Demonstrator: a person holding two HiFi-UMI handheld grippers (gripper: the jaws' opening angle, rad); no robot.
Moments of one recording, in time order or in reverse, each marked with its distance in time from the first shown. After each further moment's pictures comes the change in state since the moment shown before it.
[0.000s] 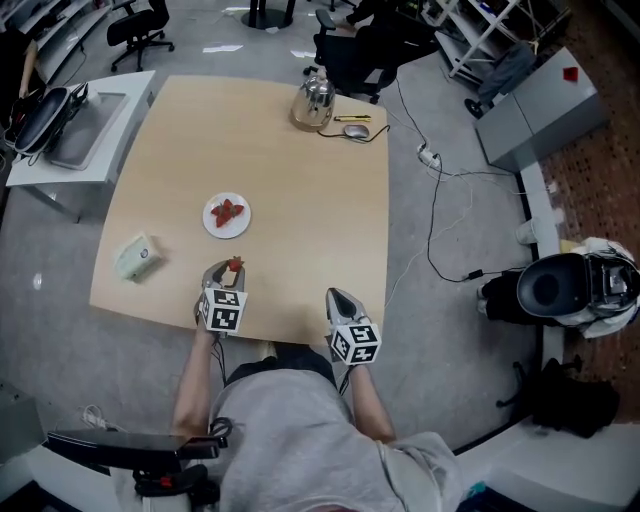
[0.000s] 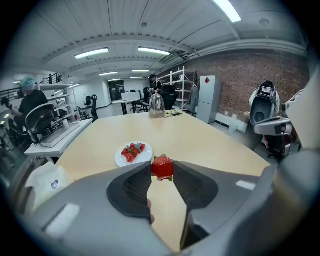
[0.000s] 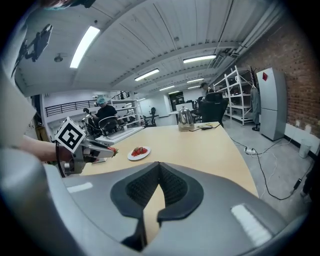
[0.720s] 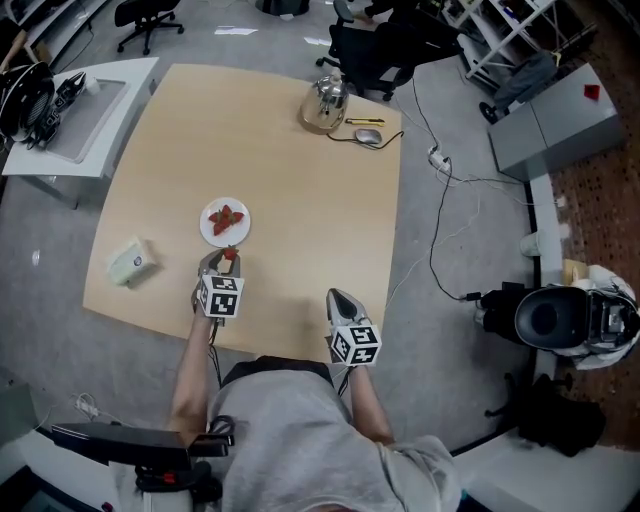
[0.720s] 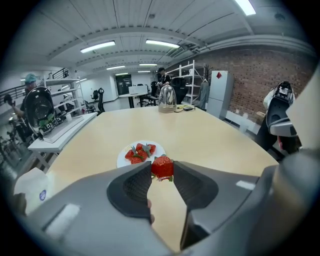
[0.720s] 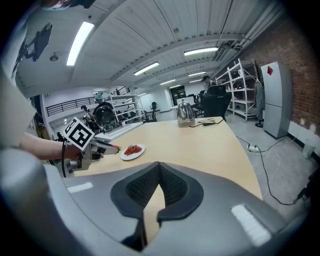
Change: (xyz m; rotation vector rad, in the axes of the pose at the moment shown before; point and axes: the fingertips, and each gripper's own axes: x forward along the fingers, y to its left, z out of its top) left arm 0.068 0.041 0.013 -0.061 0.066 0.068; right arm 0.051 -0.030 0.012 0.005 0.070 0.024
